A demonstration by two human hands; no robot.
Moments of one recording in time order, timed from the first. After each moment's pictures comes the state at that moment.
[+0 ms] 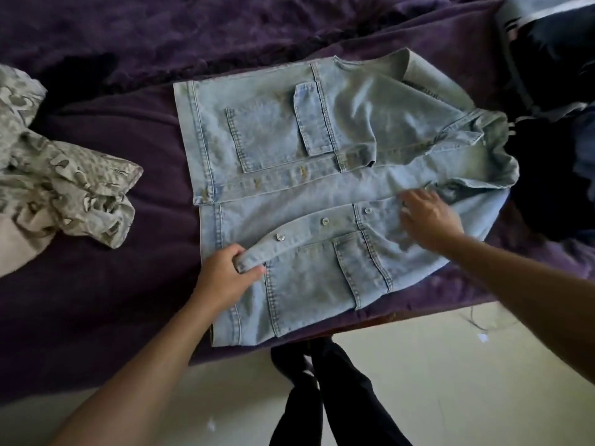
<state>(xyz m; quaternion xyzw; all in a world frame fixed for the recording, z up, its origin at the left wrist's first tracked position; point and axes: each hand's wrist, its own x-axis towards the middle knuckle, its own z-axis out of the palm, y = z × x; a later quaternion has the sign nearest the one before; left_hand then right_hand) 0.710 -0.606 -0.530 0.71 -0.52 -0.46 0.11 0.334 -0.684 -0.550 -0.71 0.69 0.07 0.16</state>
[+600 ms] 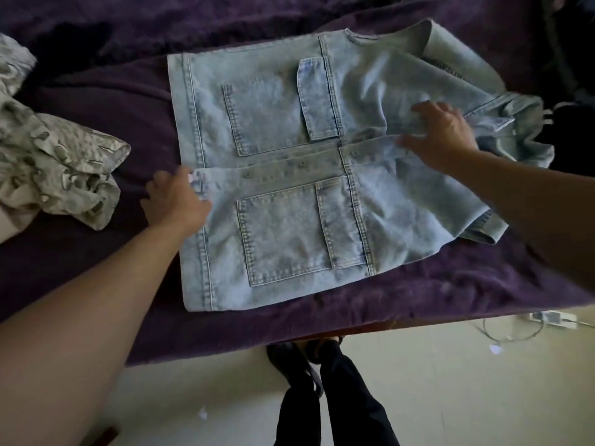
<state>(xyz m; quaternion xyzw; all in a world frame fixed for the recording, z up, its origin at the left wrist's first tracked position) 0.732 -0.692 -0.546 0.83 -0.52 -0.20 -0.03 0.332 -0.799 -0.543 -0.68 0.71 -0.04 0.17</state>
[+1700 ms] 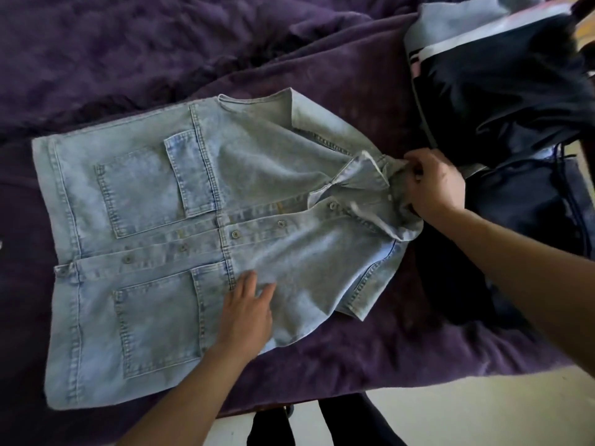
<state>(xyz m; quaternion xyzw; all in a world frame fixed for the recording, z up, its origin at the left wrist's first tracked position) 0.424 -0.683 -0.572 0.62 -0.71 -0.28 -0.17 0.100 -0.864 -0.553 -0.64 0.74 -0.15 0.15</state>
